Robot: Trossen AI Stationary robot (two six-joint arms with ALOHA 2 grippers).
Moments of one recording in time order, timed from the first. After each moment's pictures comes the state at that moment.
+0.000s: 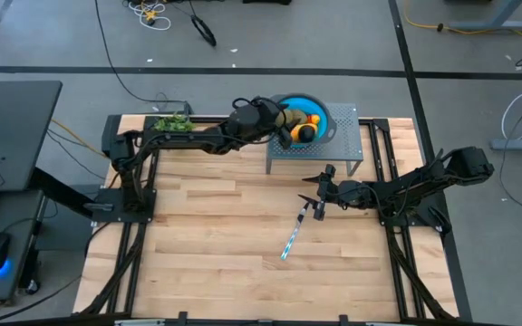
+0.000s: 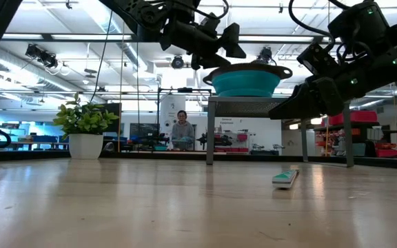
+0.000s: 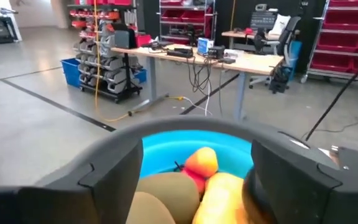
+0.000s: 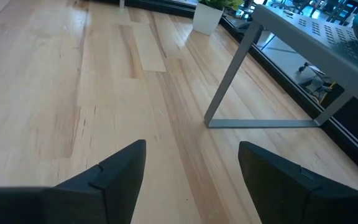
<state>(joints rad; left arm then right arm) 0.32 1.85 1.35 0.45 -0.27 -0.05 0.09 1.31 0.25 0.68 0.41 -0.11</state>
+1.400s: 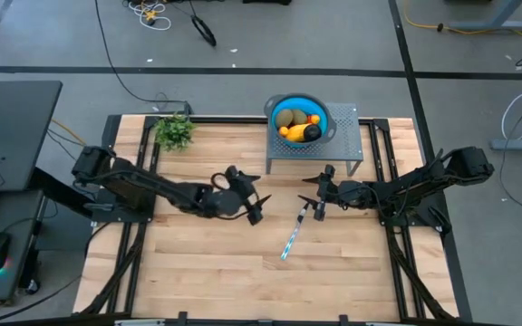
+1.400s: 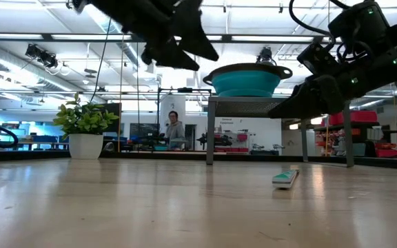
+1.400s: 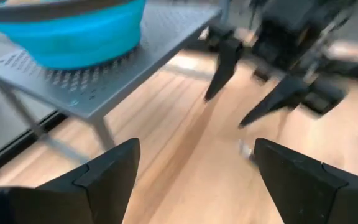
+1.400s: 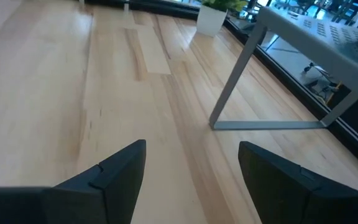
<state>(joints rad) -0.21 1.58 0.95 0.18 -0.72 -0.27 0.09 1.31 0.24 0.69 0.39 -0.09</state>
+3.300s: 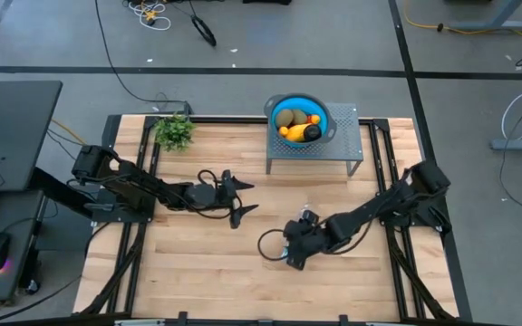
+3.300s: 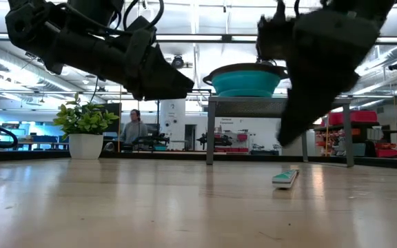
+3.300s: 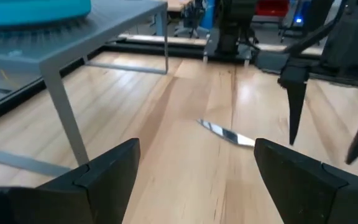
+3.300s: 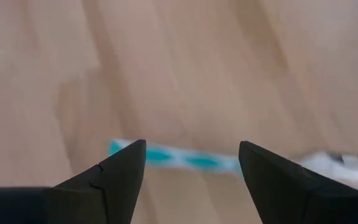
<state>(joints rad) -0.14 1.57 0.51 0.84 -0.38 -0.12 0.45 1.77 1.06 -0.42 0.31 0.75</state>
